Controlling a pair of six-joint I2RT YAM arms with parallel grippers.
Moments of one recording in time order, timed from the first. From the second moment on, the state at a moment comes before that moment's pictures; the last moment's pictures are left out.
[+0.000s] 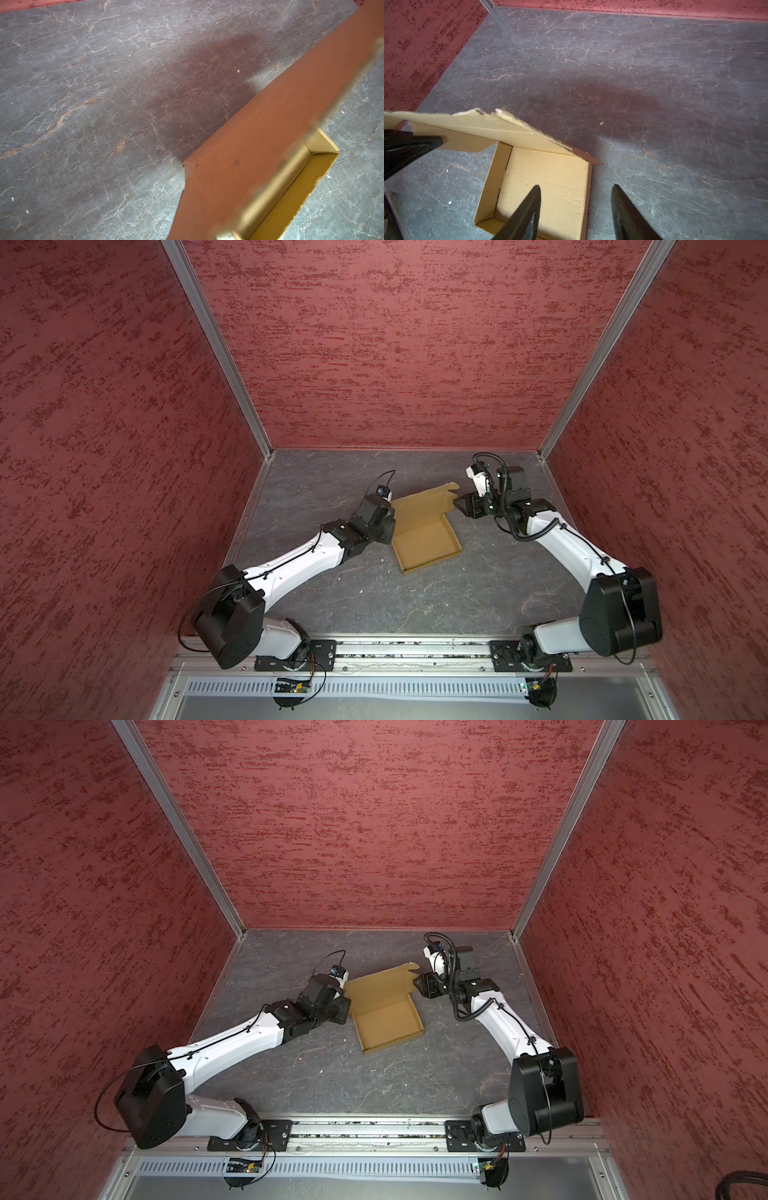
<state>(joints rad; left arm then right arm) -0.69 1.39 0.95 -0.33 -0.17 -0.30 0.20 1.45 1.06 -0.34 -0.44 0.02</state>
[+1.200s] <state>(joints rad) -0.66 1.44 0.98 -0.33 -0.13 -0.29 0.24 1.55 1.13 -0.32 -0.48 0.00</state>
